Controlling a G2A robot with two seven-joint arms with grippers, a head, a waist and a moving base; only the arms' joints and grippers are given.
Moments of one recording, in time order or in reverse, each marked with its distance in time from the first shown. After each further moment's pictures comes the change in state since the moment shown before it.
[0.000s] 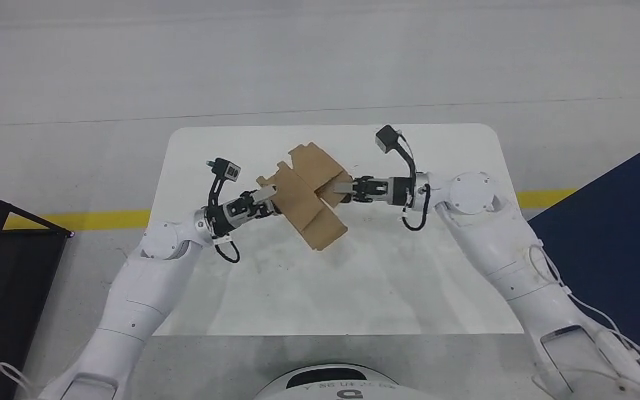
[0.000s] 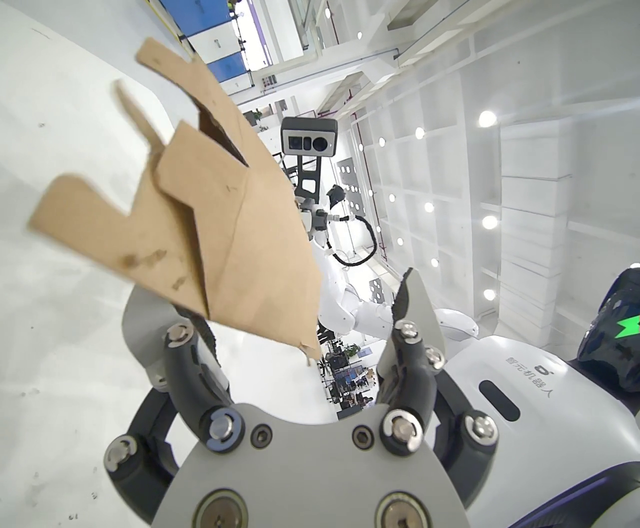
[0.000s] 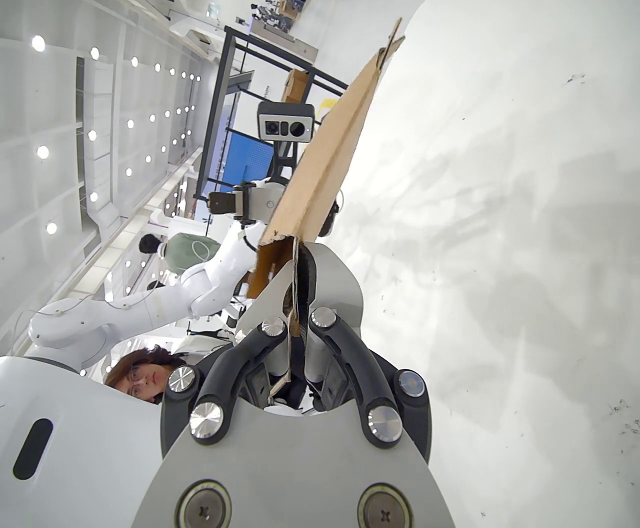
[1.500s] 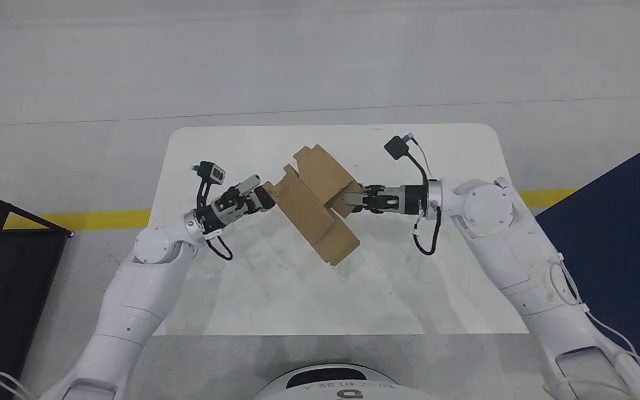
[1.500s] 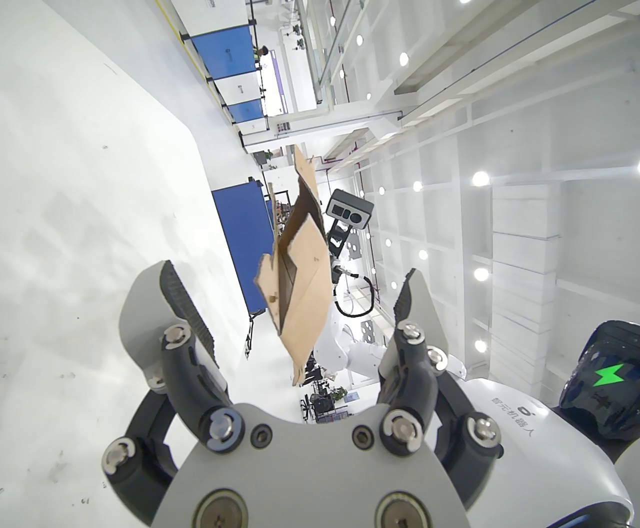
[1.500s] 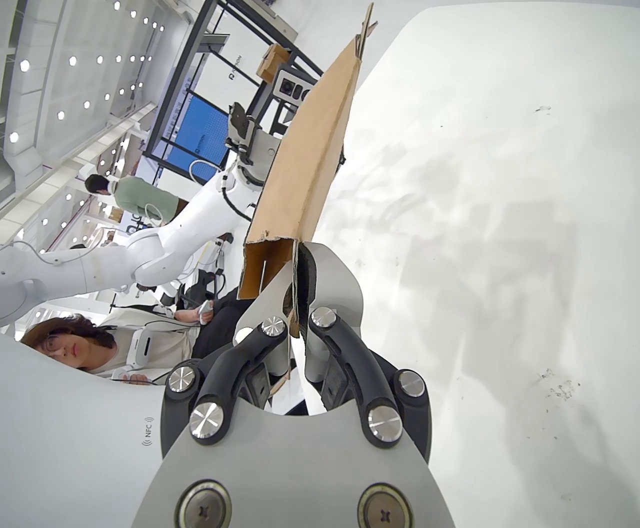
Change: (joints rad) left arm 0.028 -0.003 -0.066 0.057 -0.019 0.064 0.042; right arm -0.111 0.048 0.120 -0.158 -0.151 -0.127 0.036
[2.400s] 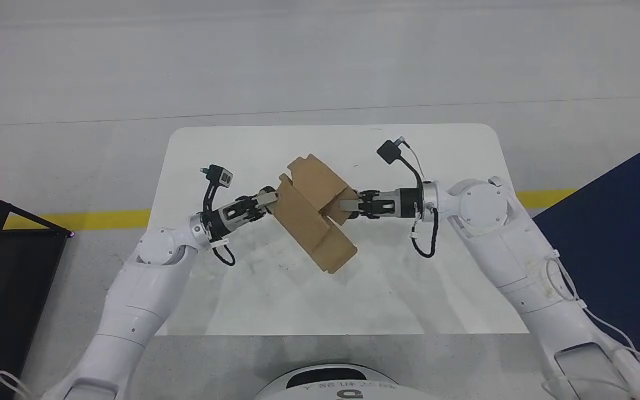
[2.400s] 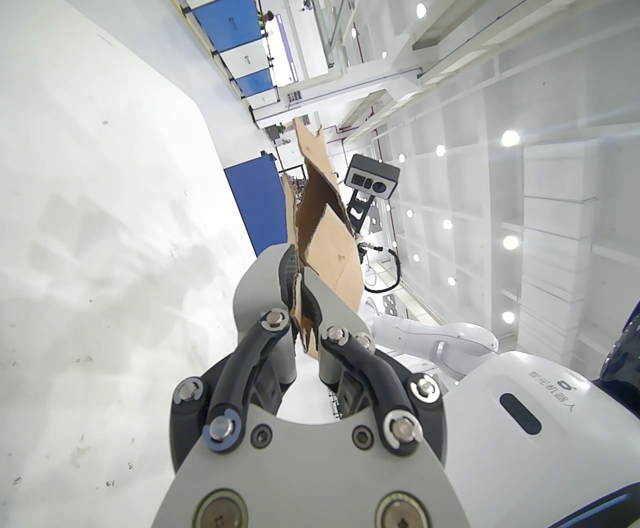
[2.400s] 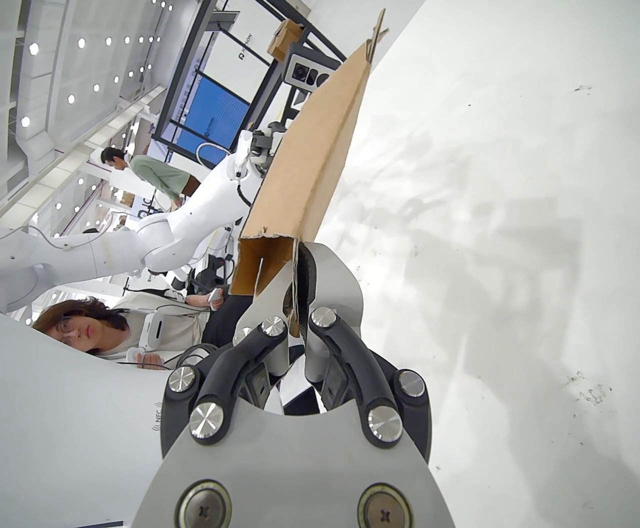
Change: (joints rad) left arm -0.003 -0.004 0.020 -0.003 0.075 -0.065 -0.031; right arm 0.029 0.000 -0.050 0.012 0.024 0.006 0.033
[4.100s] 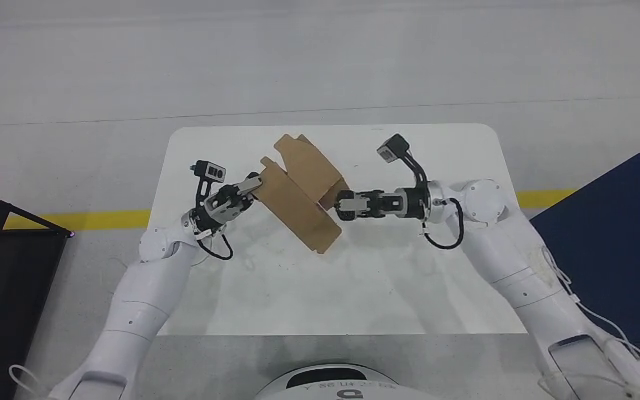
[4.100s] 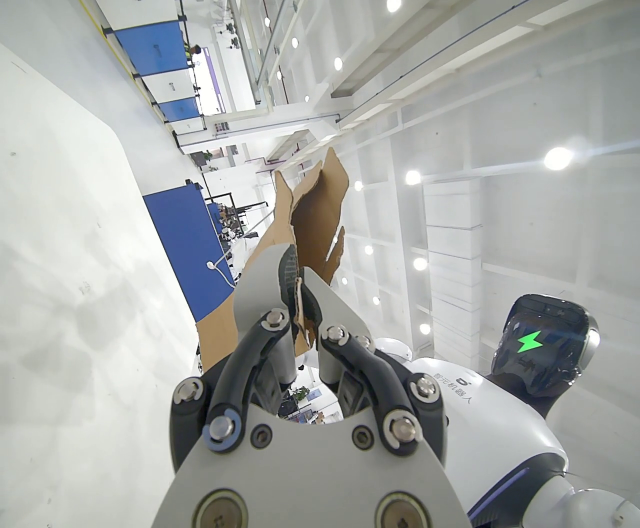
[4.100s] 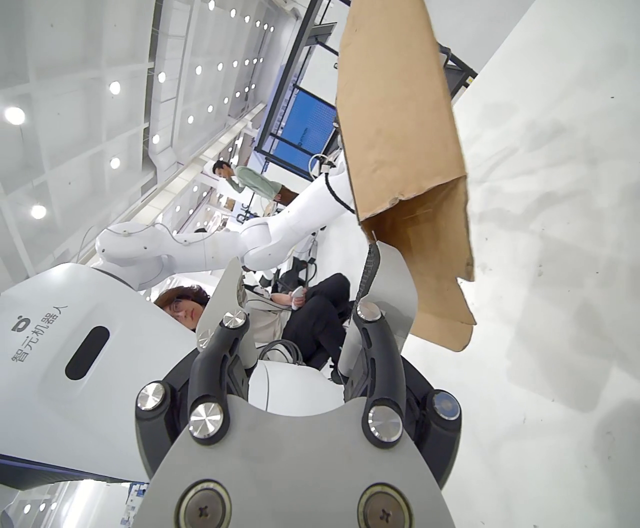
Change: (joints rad) left arm -0.024 -0.042 -0.027 0.089 -0.323 0.003 -0.134; right arm 0.042 -0.020 -0.048 0.111 0.368 -0.030 0.121
